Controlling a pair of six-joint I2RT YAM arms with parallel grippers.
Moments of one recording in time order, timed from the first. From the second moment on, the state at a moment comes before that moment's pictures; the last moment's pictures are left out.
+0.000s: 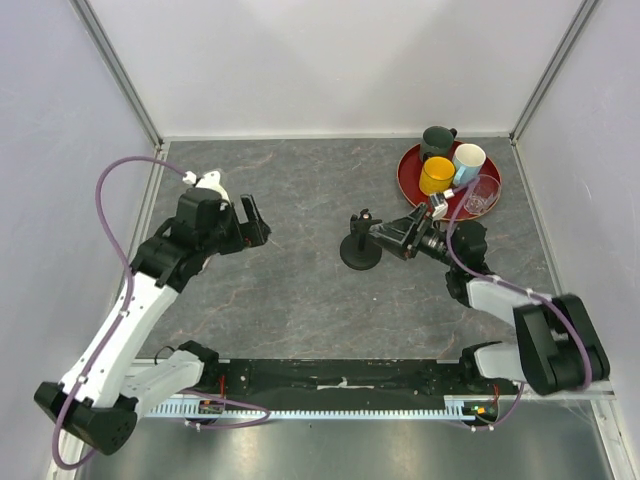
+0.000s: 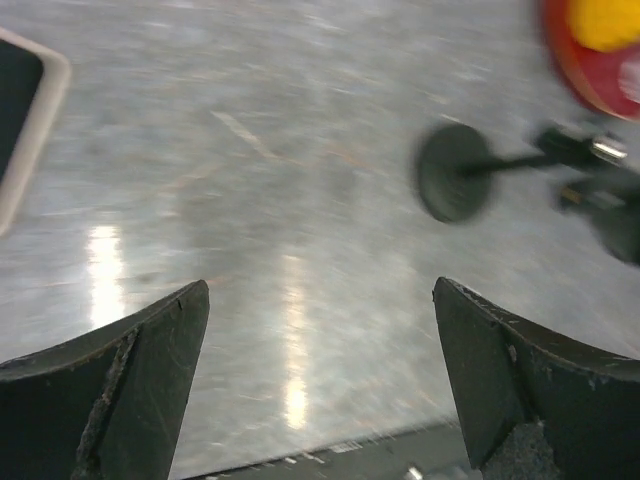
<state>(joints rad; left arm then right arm) -0.42 0.95 1.08 -0.76 0.03 -0.55 0.22 1.36 0.40 0.95 -0.76 1.28</state>
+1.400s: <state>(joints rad) 0.36 1.93 1.29 -0.49 0.30 -0.56 0.21 0.66 0.47 -0.05 -0.62 0.62</state>
